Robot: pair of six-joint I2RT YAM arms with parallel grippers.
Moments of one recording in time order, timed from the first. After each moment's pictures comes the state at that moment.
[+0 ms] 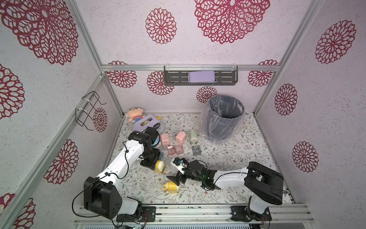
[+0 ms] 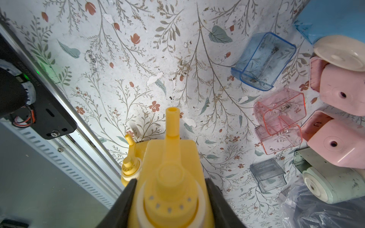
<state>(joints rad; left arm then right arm) -0.31 1.41 1.25 -1.37 0.14 -1.58 1.14 1.71 0.74 0.62 -0.06 0.02</state>
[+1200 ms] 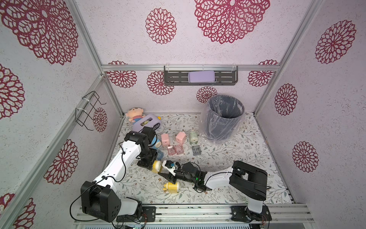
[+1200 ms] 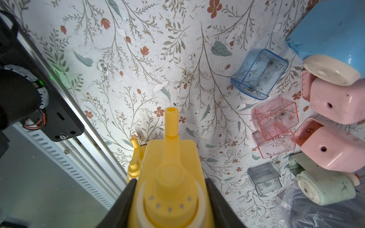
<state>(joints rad) -0.28 1.38 1.26 -1.41 0.09 -1.57 1.20 1.87 0.85 0.86 -0.06 -0.03</state>
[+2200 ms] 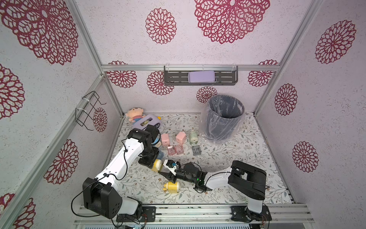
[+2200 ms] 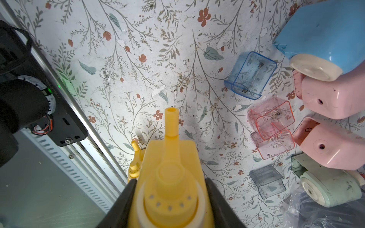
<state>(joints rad) -0.34 1.42 1.33 -1.45 0.02 -1.58 1.20 1.88 0.82 0.95 -0.05 -0.02</state>
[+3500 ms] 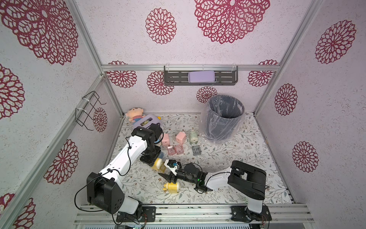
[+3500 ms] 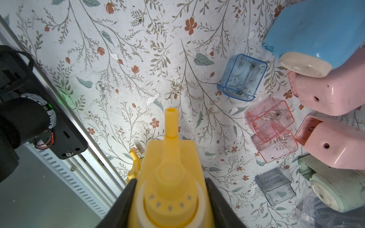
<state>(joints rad) -0.38 1.47 1.37 -1.45 -0.03 -1.55 1.20 1.89 0.81 0.95 -0.04 0.01</state>
